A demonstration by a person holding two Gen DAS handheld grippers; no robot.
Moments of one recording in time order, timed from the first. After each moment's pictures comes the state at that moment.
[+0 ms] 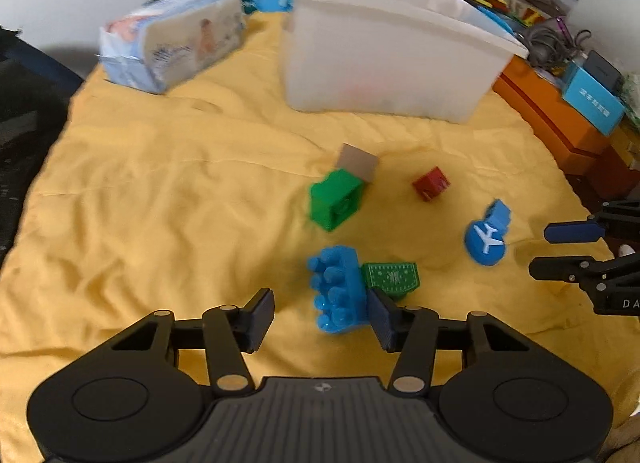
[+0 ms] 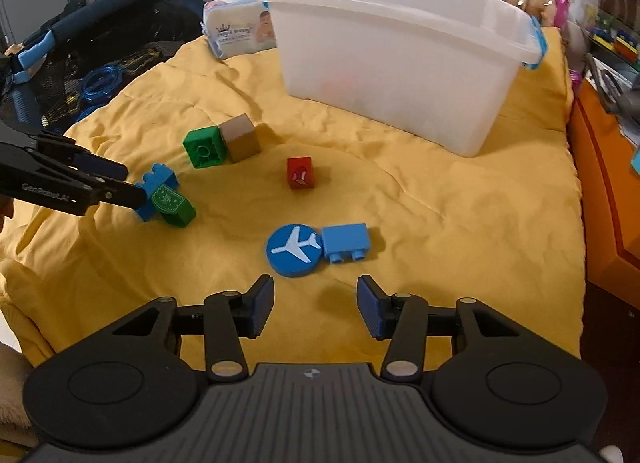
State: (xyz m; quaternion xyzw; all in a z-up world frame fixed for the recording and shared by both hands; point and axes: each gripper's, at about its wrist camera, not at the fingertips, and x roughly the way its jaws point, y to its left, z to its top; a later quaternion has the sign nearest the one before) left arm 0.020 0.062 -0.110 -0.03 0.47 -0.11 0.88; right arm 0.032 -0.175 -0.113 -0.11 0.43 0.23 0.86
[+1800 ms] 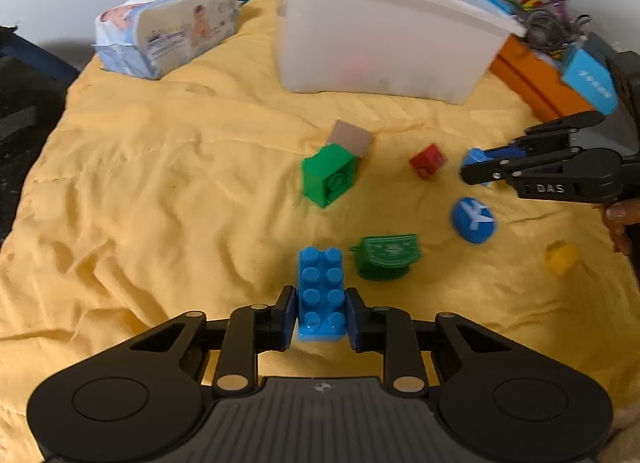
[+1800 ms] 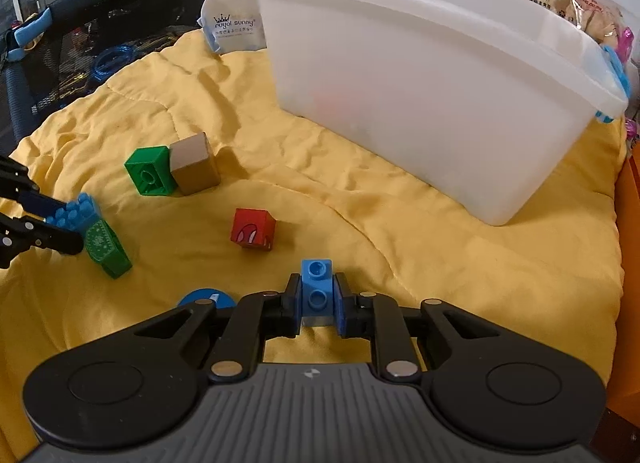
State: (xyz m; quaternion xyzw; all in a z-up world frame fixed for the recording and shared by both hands) left arm 0.008 0.058 -0.113 -0.02 0.48 -0.10 0.87; right arm 0.112 -0.165 -0.136 -0.16 0.42 0.29 0.85
